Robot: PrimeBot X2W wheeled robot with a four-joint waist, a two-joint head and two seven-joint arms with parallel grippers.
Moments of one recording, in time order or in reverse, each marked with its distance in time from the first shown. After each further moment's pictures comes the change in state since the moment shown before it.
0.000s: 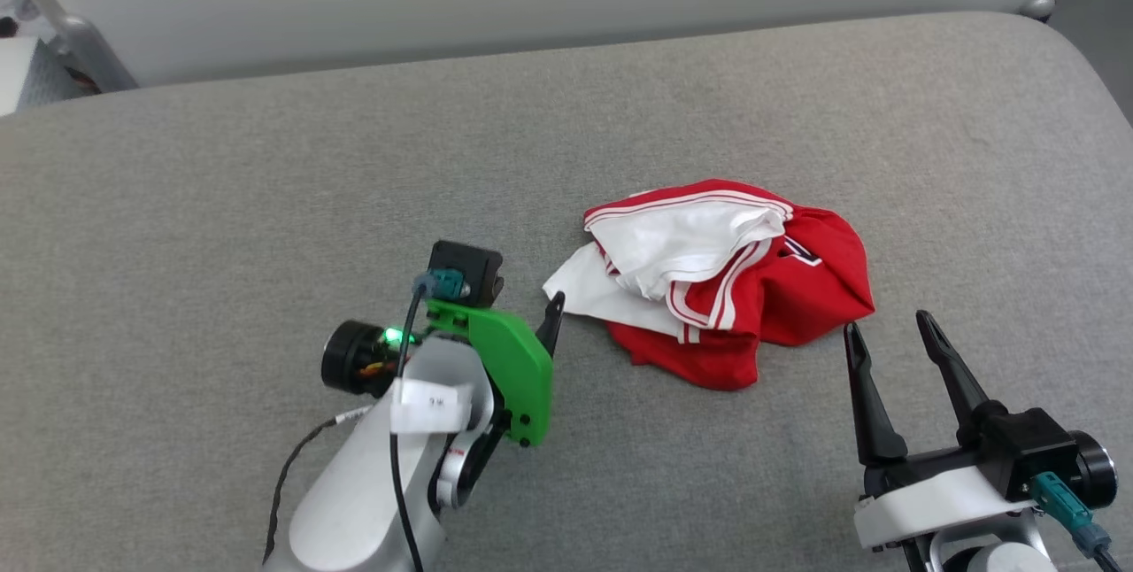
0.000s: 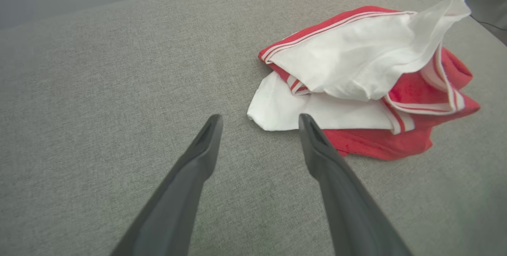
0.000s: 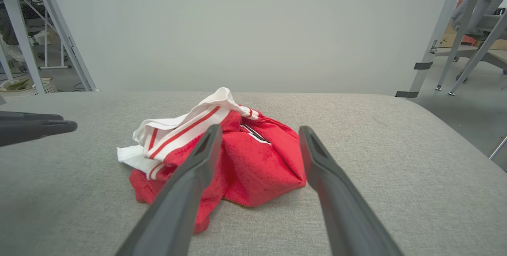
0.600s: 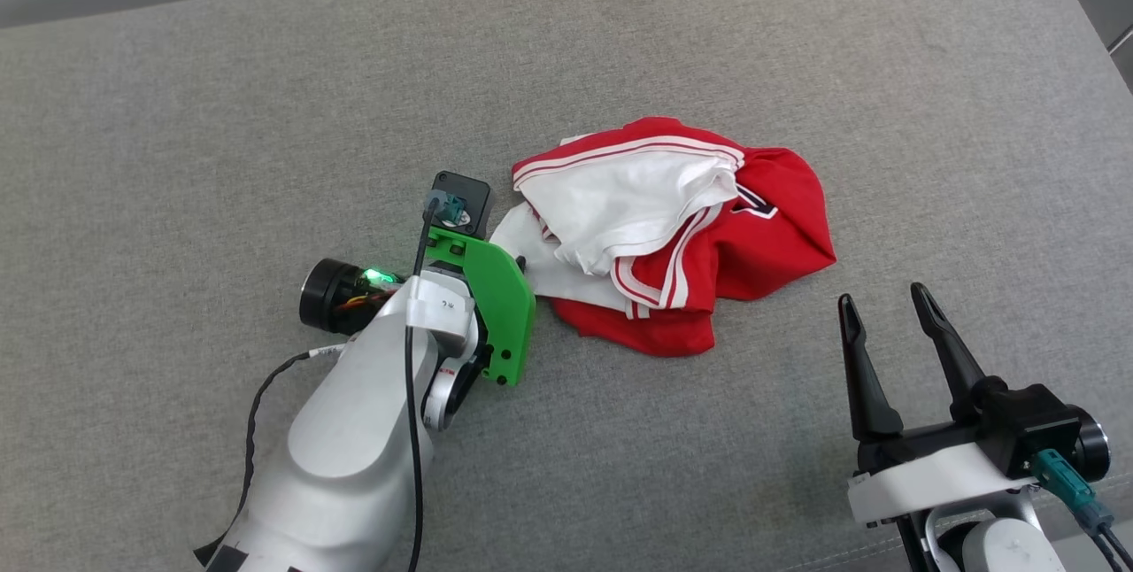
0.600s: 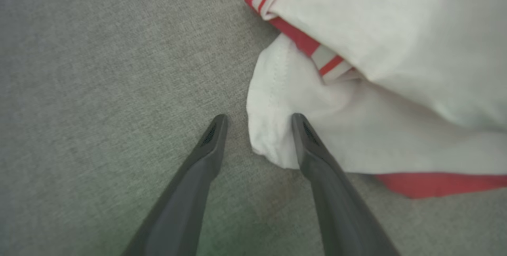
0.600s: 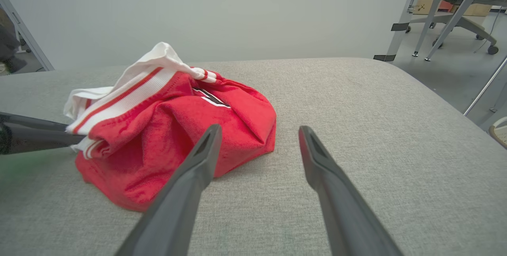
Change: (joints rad) left arm -0.216 0.004 -0.034 0.267 0.030 -0.008 0.122; right arm -0.048 0.000 0.016 0.002 0.028 0.000 0.000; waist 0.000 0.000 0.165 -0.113
